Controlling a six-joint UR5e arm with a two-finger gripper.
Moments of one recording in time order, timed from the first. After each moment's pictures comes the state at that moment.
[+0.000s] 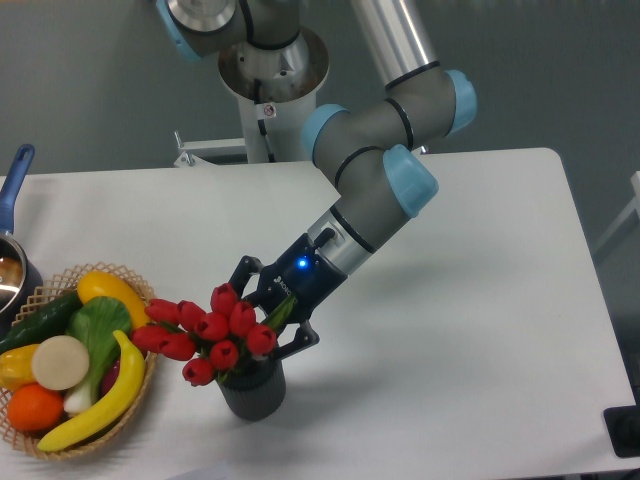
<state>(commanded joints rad) 2.50 -1.96 -1.72 -0.81 0.52 1.28</state>
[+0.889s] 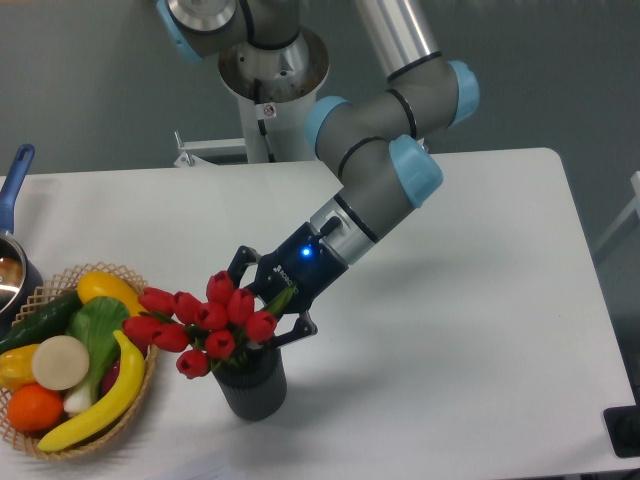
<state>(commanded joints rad) 2.52 -1.90 -1.73 -0.81 0.44 1.17</state>
